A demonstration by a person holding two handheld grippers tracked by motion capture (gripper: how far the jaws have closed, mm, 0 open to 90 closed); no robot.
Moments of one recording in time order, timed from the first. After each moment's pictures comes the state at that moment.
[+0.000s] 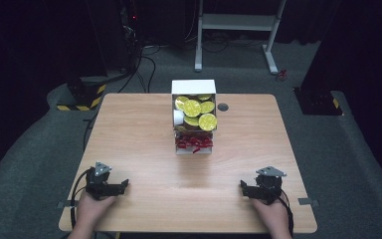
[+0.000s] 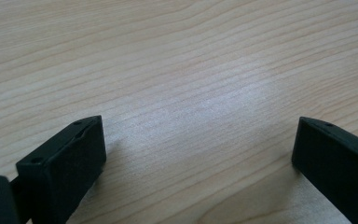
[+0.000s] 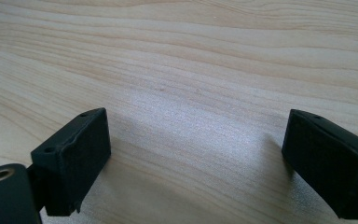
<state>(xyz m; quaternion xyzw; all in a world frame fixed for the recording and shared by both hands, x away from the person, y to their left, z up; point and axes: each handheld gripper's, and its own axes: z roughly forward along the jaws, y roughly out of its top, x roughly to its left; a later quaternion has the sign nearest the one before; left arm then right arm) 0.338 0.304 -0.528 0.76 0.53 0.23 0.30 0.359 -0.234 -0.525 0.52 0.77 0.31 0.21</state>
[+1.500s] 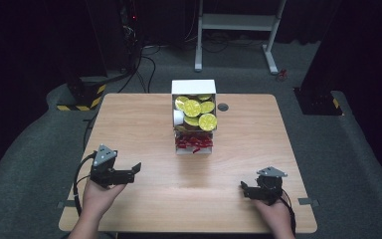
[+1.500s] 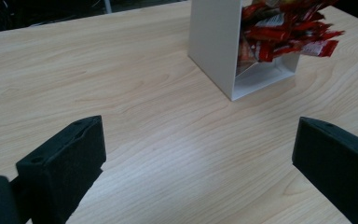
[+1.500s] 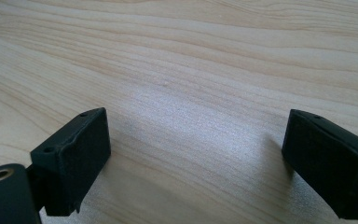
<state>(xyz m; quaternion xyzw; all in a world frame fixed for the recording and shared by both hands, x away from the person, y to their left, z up) 0.332 0.252 -0.424 0.73 0.48 0.24 0.42 0.358 -0.237 -0.525 0.50 0.78 0.31 0.21</state>
